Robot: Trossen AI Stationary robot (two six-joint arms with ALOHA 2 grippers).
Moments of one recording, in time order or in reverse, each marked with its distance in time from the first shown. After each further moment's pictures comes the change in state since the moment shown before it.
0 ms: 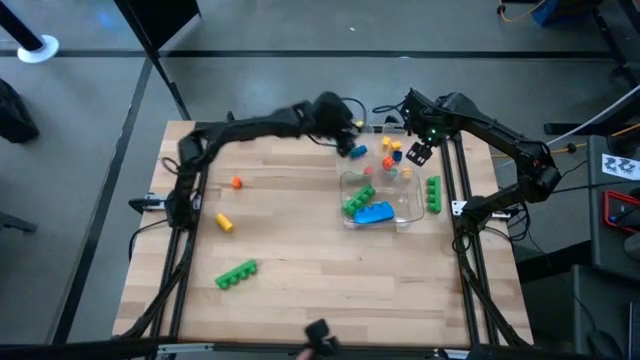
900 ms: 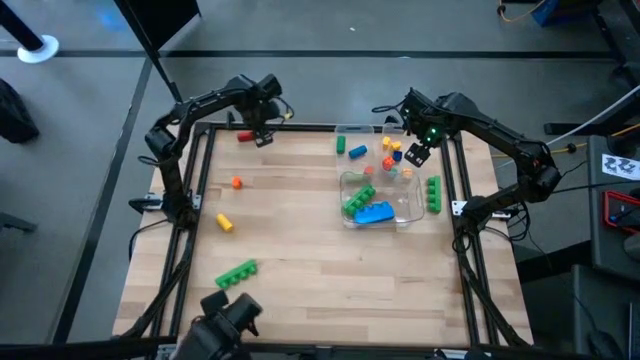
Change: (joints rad) left arm 0.422 -0.166 -0.236 -0.755 -0.160 0.403; right arm 0.000 0.001 0.001 0.008 -0.058 0.001
